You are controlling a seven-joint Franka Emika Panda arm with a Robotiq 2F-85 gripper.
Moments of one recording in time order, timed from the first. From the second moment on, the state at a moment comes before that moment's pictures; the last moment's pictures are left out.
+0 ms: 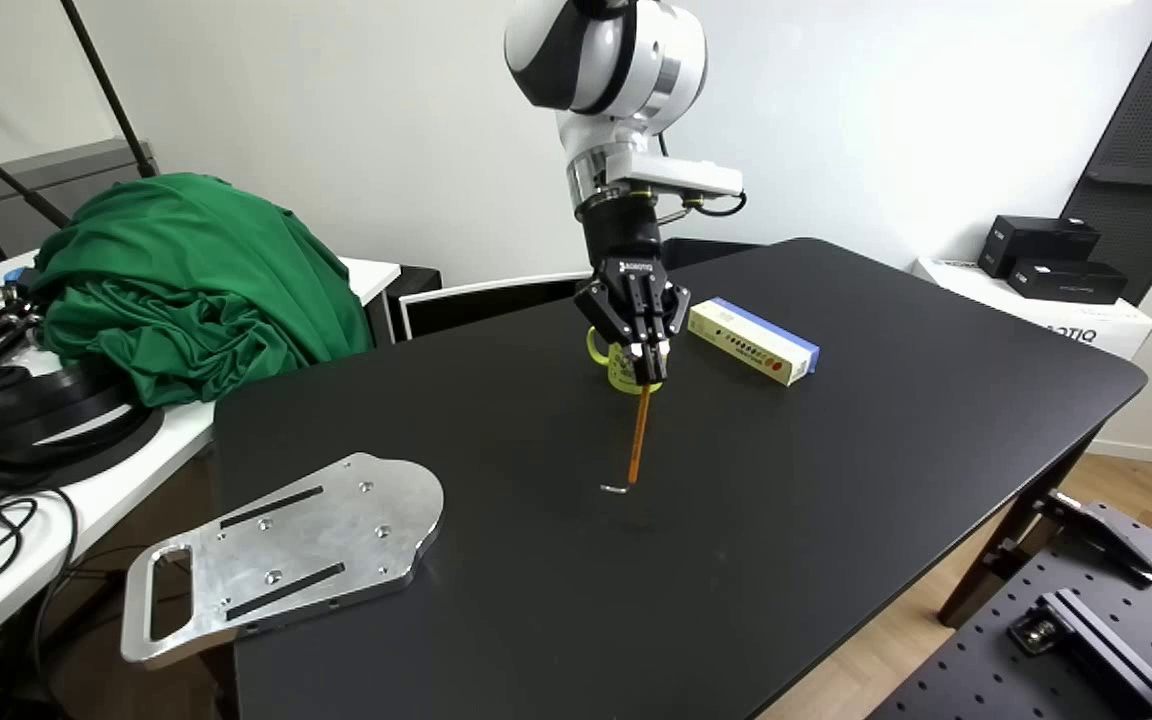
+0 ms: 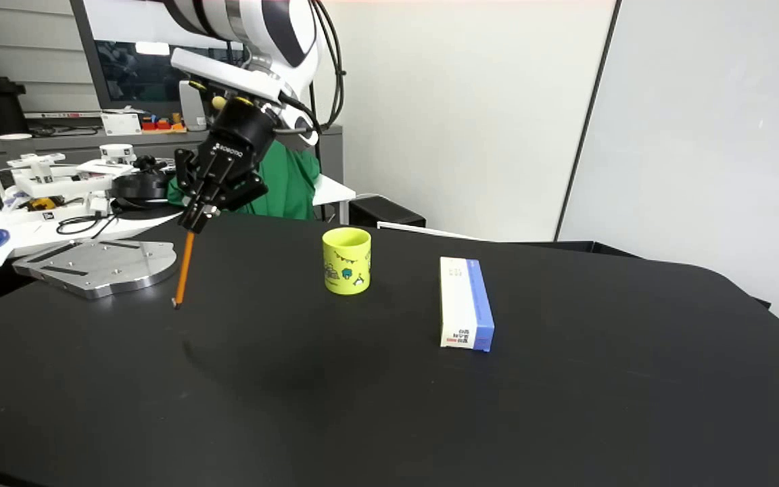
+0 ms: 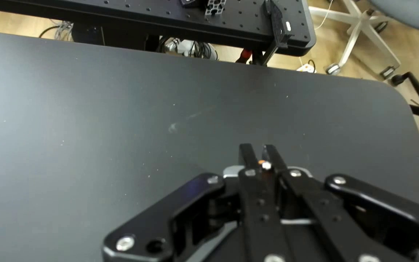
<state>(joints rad) 0.03 0.49 0.04 -1.80 0.24 1.54 -0.07</state>
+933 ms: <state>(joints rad) 0.00 0.63 0.03 -1.74 0.23 1.52 -0.13</state>
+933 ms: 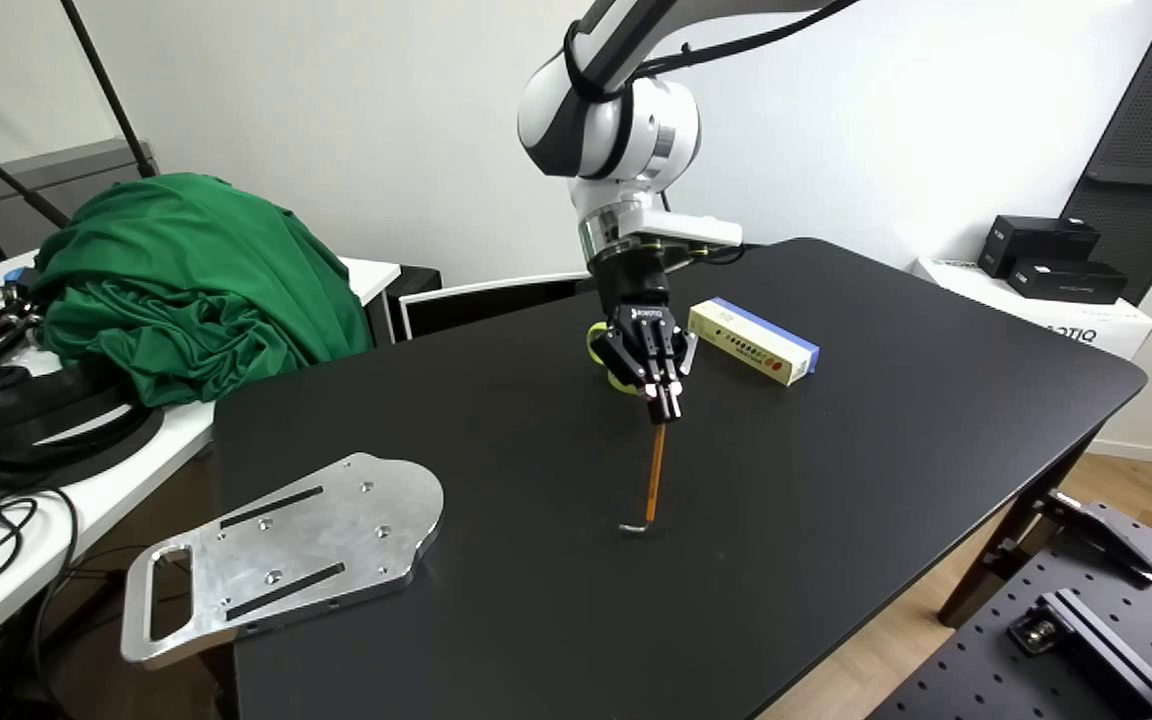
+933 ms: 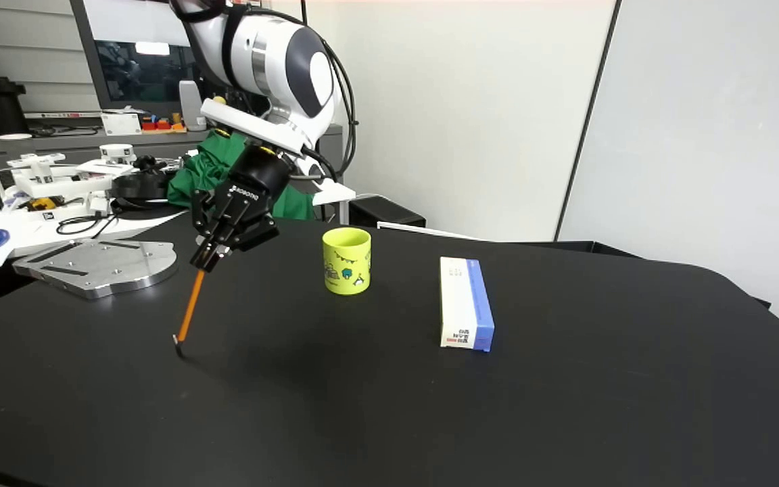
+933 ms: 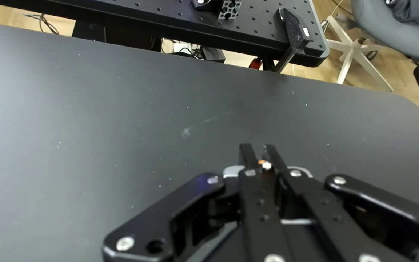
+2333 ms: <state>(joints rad) 0.10 0.41 0.04 -1.98 -0.06 2.09 -0.11</state>
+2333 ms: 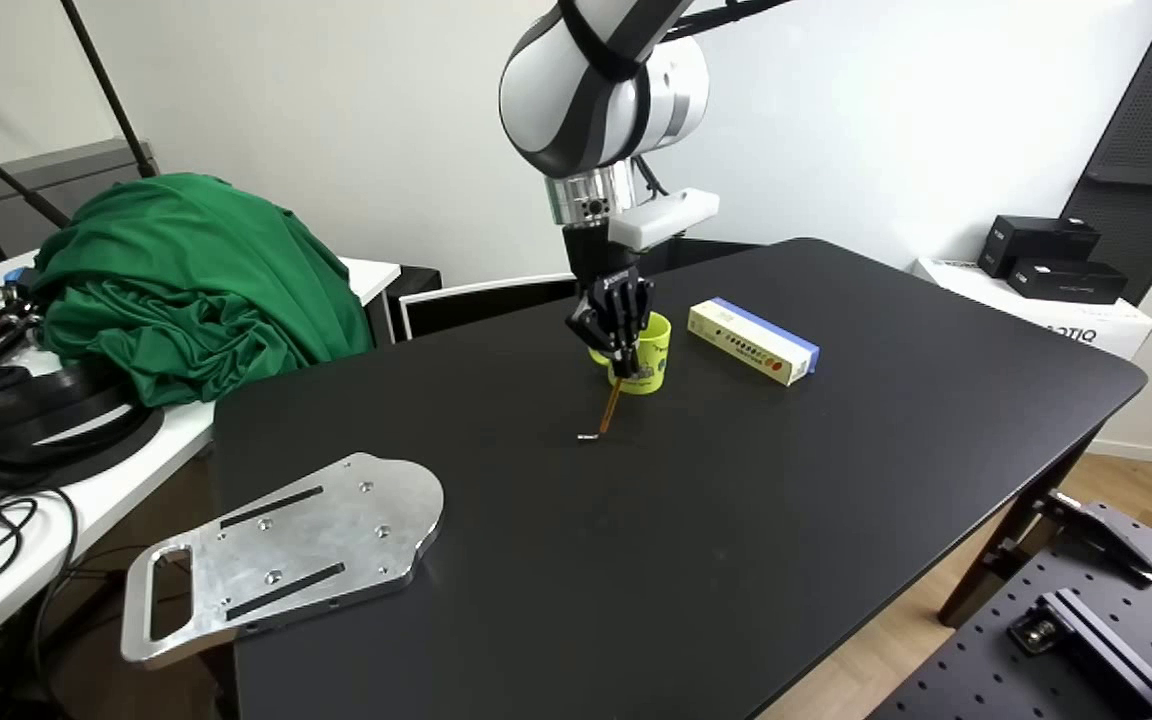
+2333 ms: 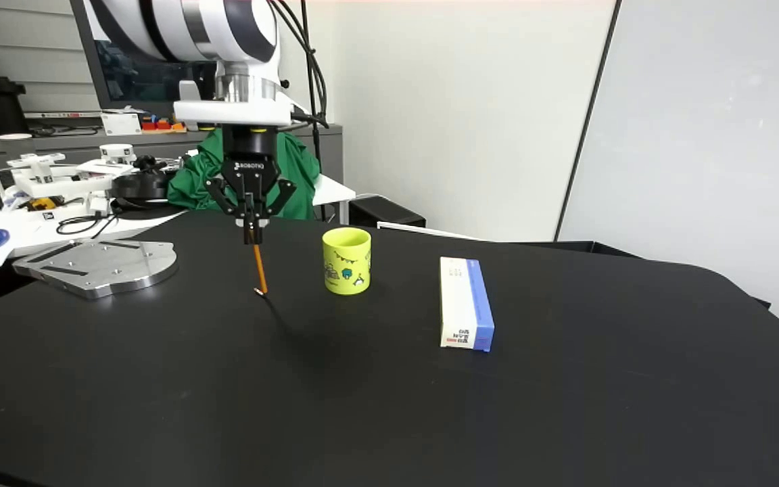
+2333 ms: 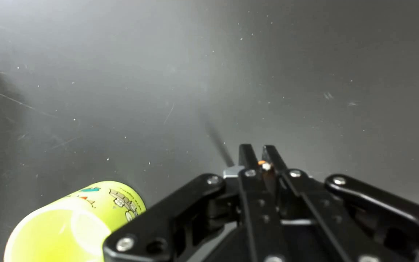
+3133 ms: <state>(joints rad) 0.07 0.41 0.04 -2.12 -0.02 2.07 -0.09</state>
